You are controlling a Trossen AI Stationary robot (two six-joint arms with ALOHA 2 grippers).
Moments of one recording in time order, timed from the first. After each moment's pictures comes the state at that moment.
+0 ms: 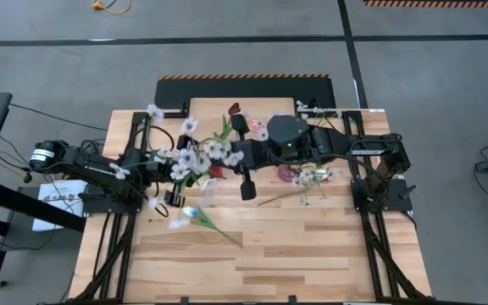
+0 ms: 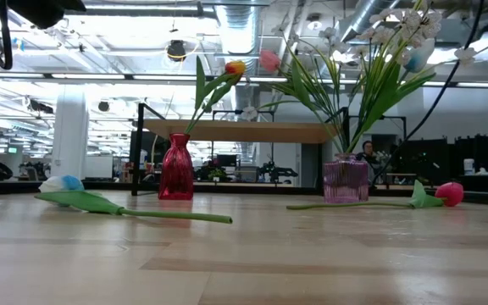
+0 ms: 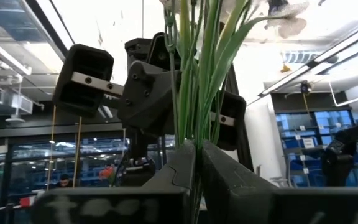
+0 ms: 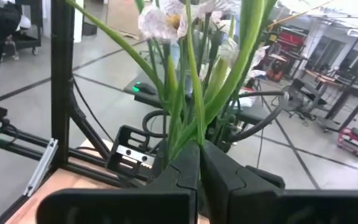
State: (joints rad) left arm -0.07 1.15 0.55 1.27 0.15 0.03; right arm 0.12 1.79 2.04 -0.37 -0.02 -0.34
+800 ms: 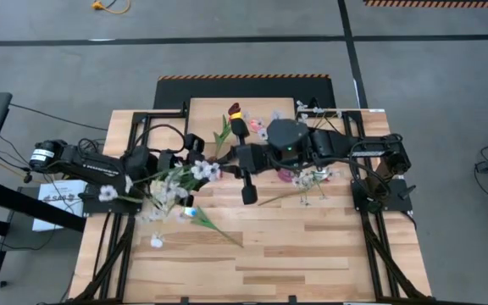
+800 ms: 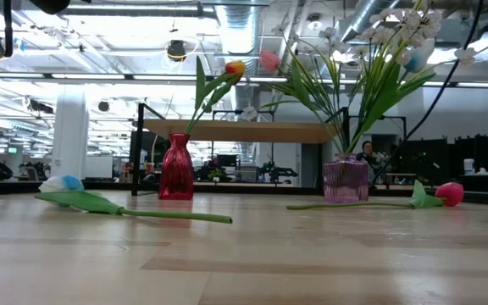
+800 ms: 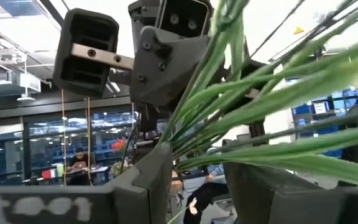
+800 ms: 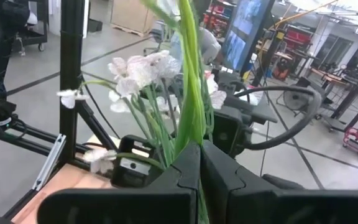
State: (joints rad) left arm -0.07 1.15 0.64 1.04 0.12 0.10; right arm 0.14 1.79 2.04 -0.38 -0.02 -0.33
